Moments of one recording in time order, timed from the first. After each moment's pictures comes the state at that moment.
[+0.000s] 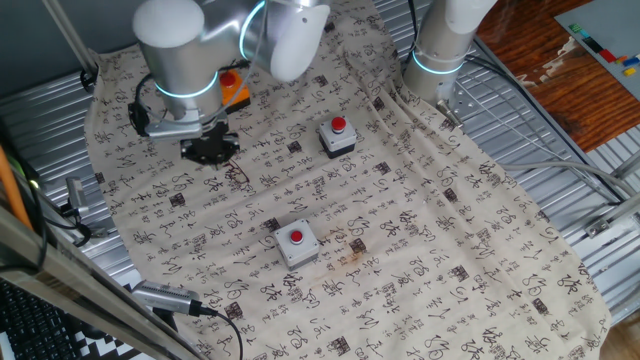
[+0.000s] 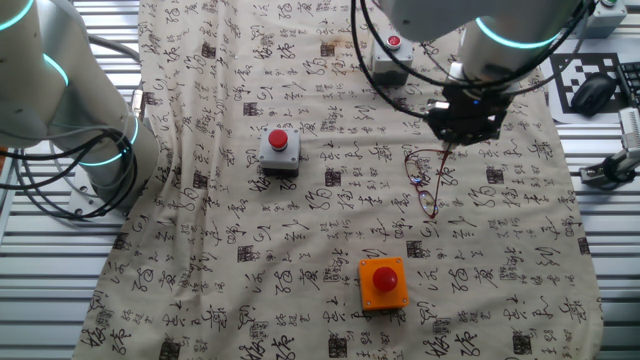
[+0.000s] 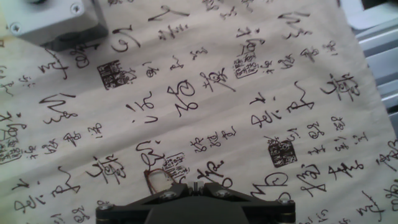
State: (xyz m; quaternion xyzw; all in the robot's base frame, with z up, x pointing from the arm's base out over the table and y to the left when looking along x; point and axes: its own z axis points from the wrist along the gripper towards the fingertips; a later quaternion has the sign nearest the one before) arm 0.582 0.005 0.097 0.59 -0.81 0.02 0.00
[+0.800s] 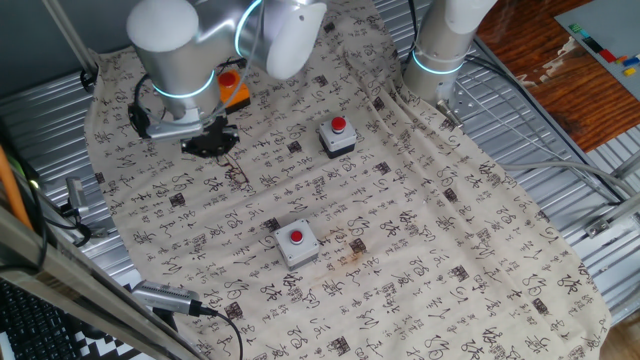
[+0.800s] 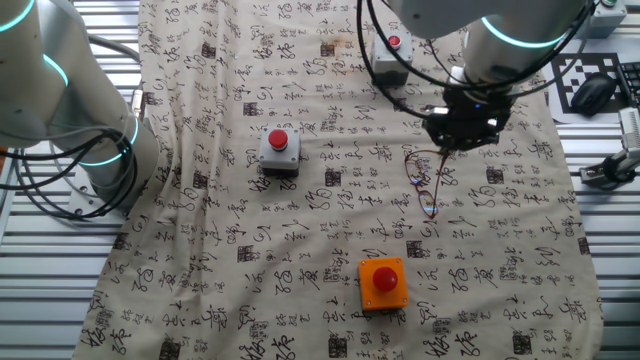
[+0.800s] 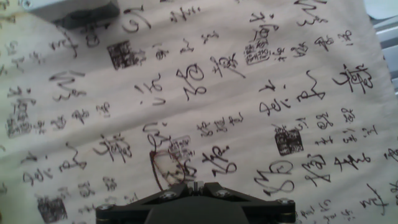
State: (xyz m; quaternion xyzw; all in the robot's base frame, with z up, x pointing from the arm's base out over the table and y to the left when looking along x) arm 0.575 -0.012 0.106 0.62 -0.78 0.02 0.04
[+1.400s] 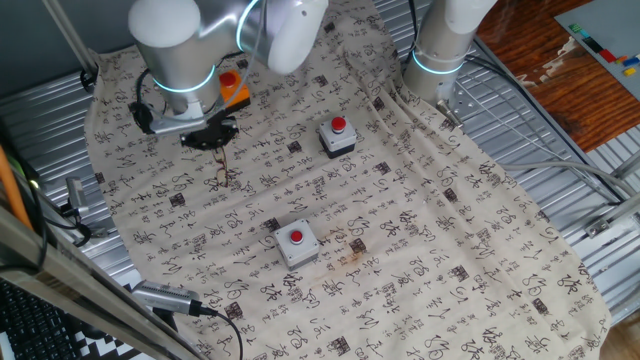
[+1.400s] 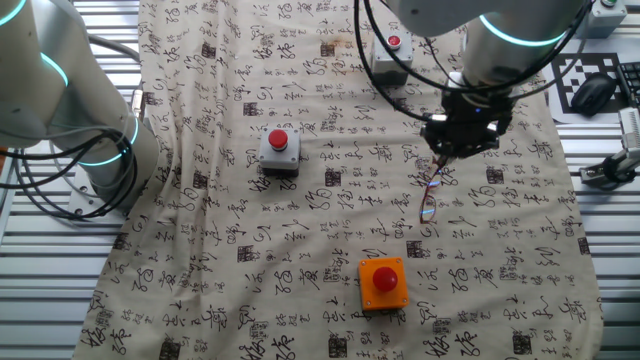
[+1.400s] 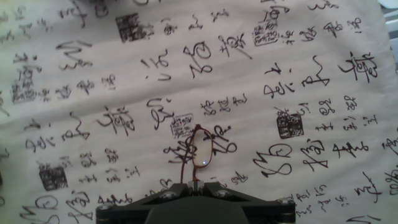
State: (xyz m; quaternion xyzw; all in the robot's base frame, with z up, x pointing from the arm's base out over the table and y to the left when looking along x) arm 0.569 -0.033 0.108 0.64 -0.76 0.03 0.05
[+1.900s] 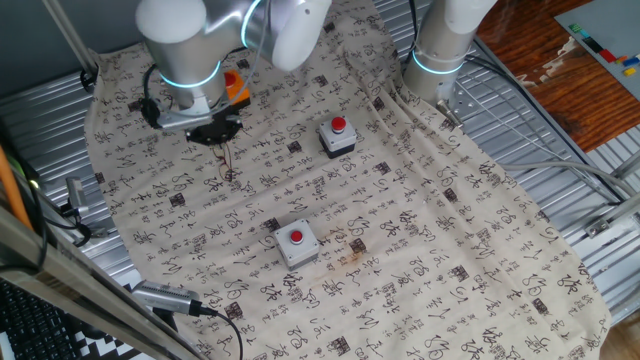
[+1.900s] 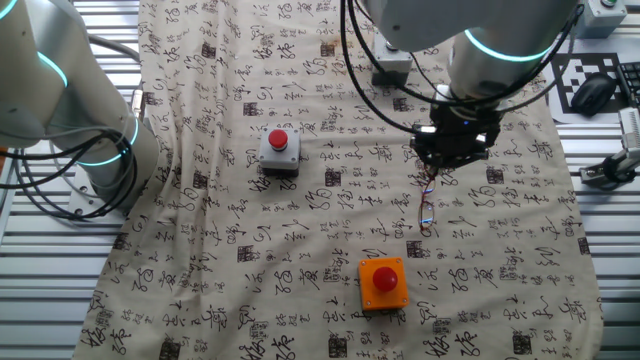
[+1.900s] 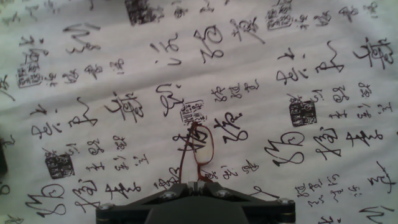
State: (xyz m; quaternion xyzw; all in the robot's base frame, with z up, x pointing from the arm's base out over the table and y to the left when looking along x) arm 0.553 -0.042 0.104 0.64 -0.76 0.04 0.06
